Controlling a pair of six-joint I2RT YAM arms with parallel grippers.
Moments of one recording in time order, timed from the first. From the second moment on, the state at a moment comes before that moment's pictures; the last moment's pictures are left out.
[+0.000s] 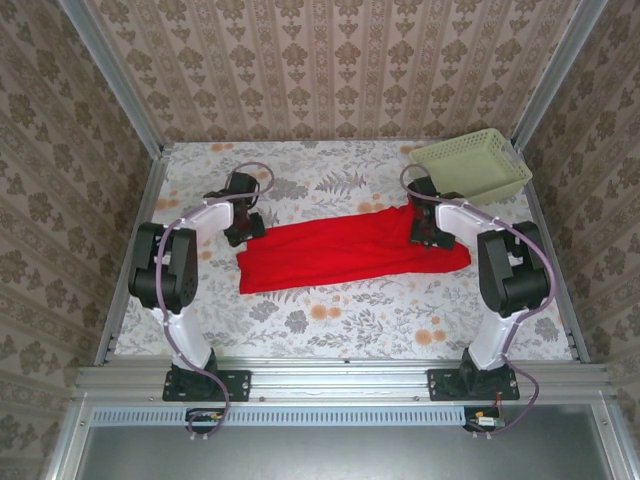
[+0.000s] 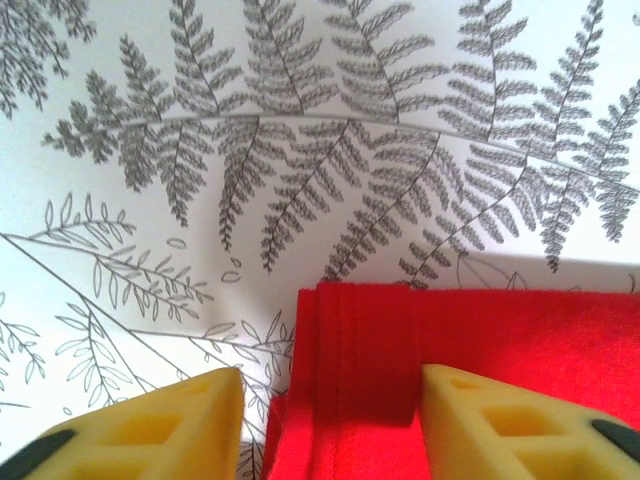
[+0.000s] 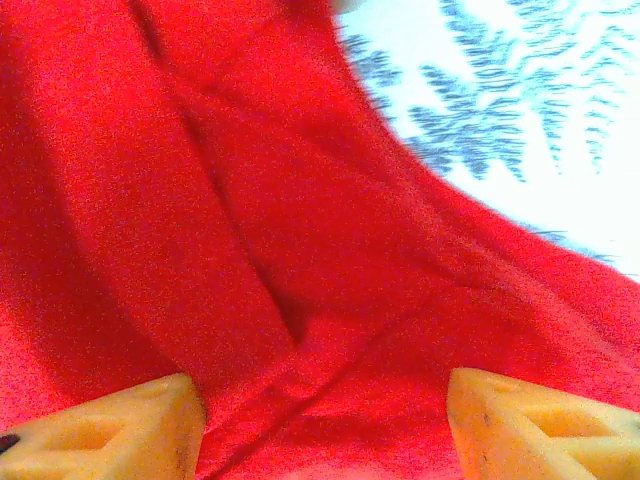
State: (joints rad) left arm -0.28 1.85 1.23 -0.62 -0.07 -0.48; right arm 0.19 1.80 1.17 -0.71 0.30 0.49
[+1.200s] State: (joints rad) left arm -0.18 1.90 1.24 -0.63 -0.09 -0.45; right arm 0.10 1.76 1.12 -0.64 0.19 0.46
